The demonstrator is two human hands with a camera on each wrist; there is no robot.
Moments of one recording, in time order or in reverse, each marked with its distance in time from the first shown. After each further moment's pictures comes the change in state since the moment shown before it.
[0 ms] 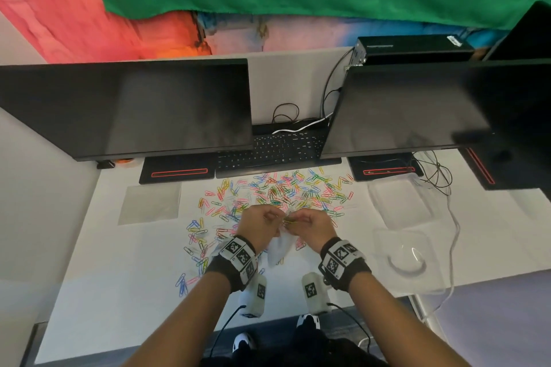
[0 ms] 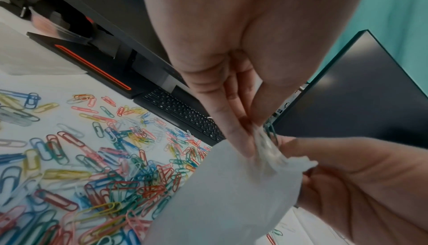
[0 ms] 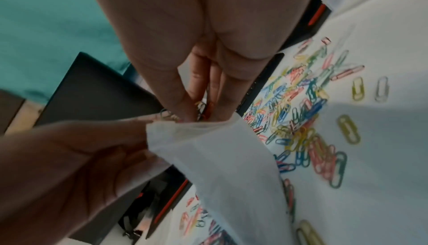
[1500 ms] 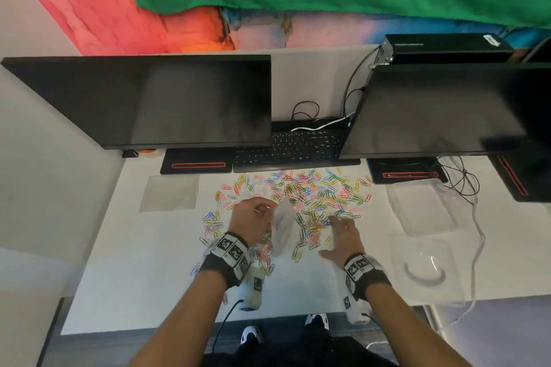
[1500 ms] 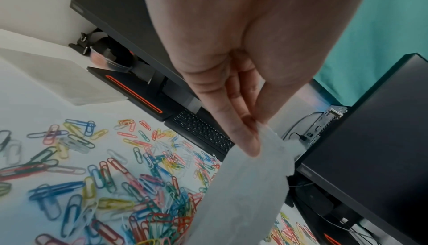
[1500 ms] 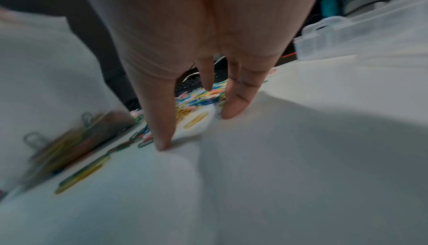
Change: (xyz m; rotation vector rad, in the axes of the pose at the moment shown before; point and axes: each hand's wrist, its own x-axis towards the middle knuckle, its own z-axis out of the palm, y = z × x) left_hand -0.006 -0.014 -0.039 0.077 0.132 -0.022; right_hand 0.038 0.095 -0.044 -1.005 -0.030 0.022
